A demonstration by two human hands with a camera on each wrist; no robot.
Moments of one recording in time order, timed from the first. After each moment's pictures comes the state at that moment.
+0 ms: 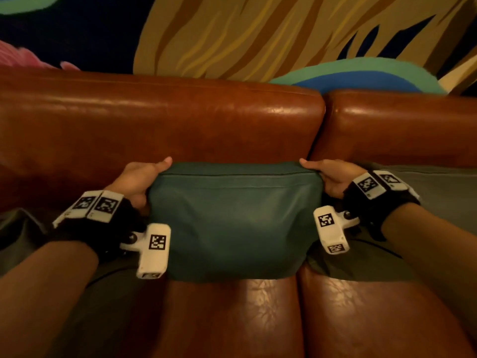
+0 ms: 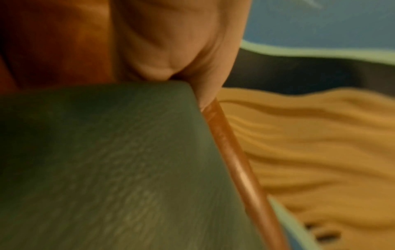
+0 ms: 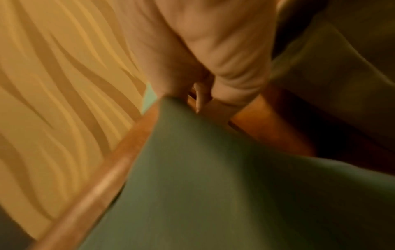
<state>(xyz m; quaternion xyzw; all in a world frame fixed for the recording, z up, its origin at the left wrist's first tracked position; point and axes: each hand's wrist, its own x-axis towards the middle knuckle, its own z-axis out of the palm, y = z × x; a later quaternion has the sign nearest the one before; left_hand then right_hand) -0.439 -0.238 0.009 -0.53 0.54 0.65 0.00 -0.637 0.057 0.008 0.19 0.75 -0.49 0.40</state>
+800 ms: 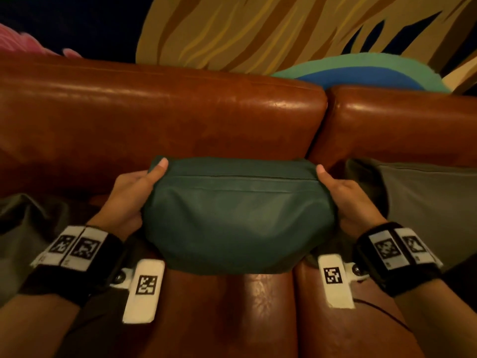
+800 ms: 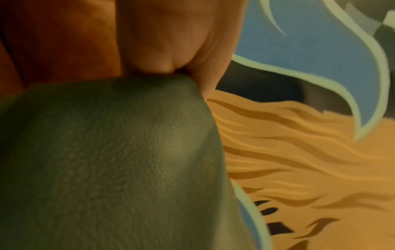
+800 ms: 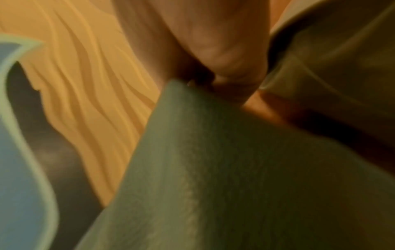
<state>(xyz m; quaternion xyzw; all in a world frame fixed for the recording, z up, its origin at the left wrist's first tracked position) -0.391 -0.206 0.016 -0.44 0.57 0.69 -0.09 -0.561 0.094 0.020 0.10 0.74 -0.60 0.29</state>
